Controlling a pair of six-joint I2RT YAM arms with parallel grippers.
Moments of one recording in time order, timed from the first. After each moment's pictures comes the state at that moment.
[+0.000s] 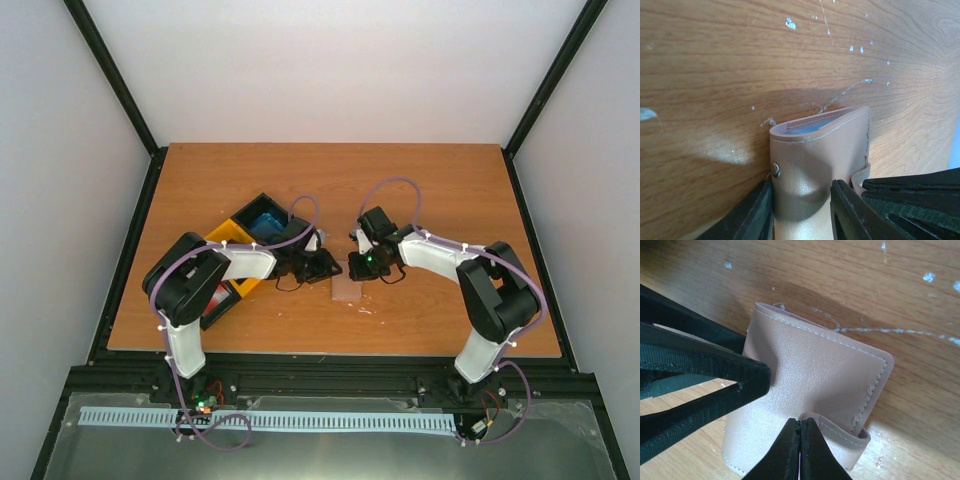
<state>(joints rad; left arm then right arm) -0.67 1.86 0.93 0.04 0.44 -0.87 0.57 1.71 1.01 -0.50 -0.33 0.34</state>
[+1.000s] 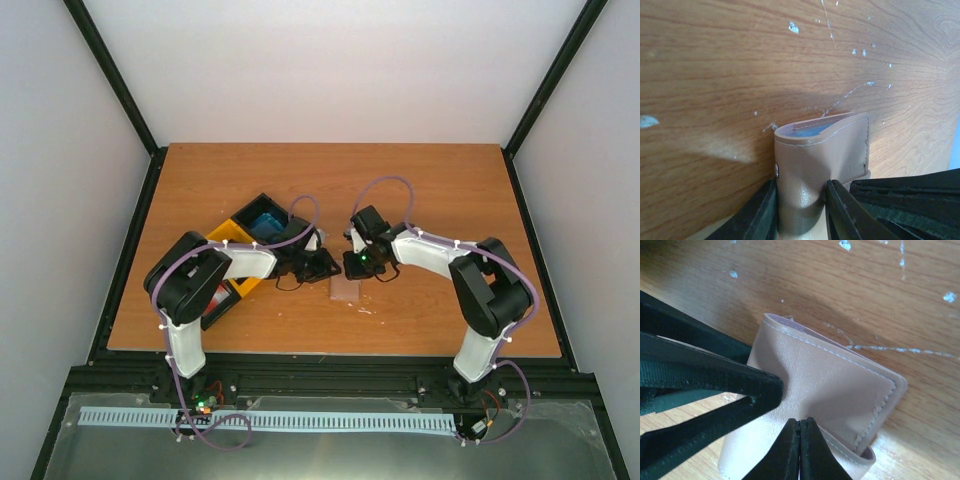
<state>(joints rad) -0.66 1.88 0.94 0.04 0.44 -0.87 0.59 1.76 1.06 -0.51 -0.31 0.34</state>
